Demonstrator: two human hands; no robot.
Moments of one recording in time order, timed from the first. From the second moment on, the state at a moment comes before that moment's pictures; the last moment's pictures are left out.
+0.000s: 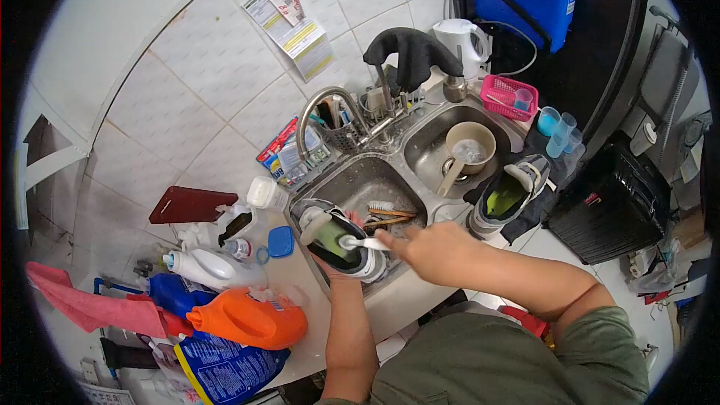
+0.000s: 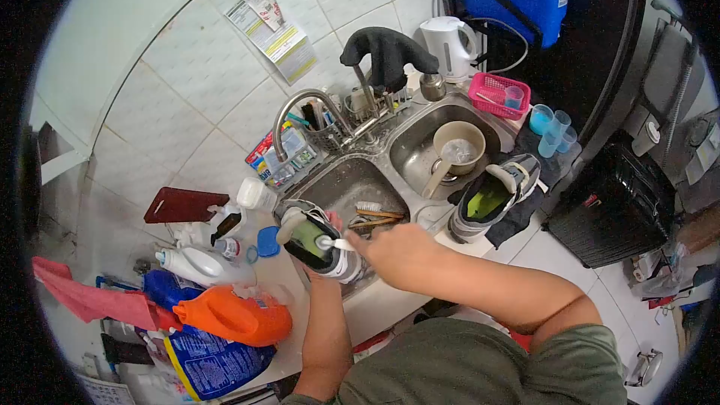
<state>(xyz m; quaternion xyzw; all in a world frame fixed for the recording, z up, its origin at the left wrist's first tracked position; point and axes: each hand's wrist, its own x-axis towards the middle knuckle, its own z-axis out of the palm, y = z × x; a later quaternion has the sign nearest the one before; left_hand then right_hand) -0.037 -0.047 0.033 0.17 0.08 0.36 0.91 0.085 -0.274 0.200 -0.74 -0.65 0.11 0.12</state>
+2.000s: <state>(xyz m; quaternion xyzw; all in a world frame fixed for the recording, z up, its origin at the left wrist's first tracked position) -0.003 -0.059 0.041 0.23 0.19 0.32 0.90 0.074 -0.218 0.165 -0.81 -0.53 0.04 0.24</state>
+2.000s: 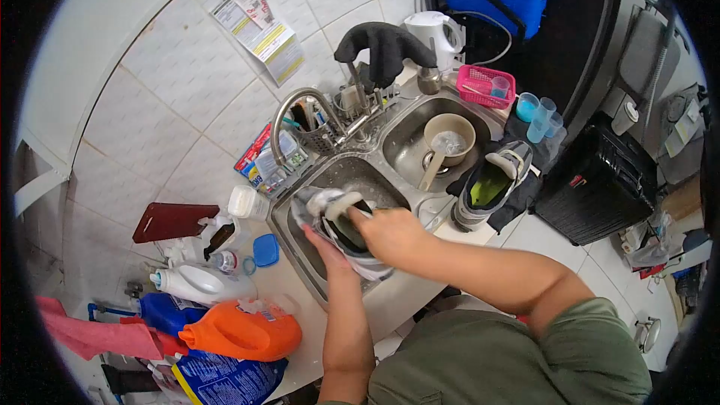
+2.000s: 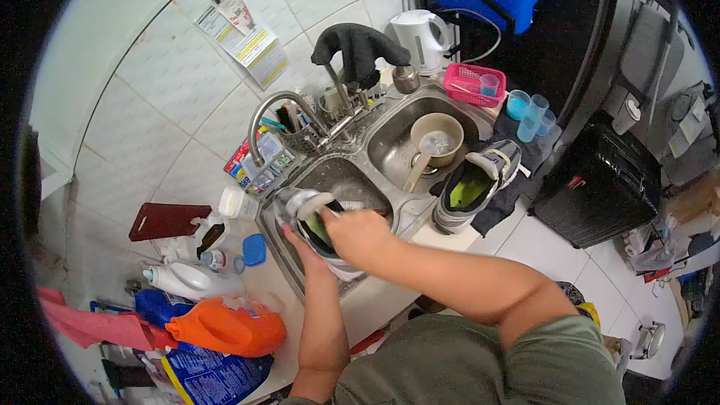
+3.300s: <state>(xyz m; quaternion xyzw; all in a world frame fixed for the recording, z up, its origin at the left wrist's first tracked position) -0.028 -0.017 0.006 0.18 0.00 0.21 0.96 0.047 -0.262 0.202 -0.77 -0.57 0.19 0.23</state>
